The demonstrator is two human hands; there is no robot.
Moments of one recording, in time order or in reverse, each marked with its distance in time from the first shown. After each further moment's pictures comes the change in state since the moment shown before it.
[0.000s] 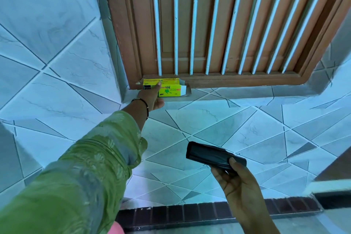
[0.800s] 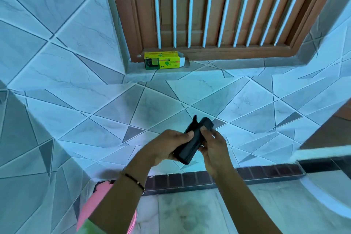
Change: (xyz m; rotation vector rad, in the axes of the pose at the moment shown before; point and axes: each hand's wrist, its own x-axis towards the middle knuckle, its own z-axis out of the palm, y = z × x) left_hand -0.200 -0.145 -0.036 0.378 -0.583 -0.105; right_hand -0.032 0.045 0.023 -0.397 0.111 0.033
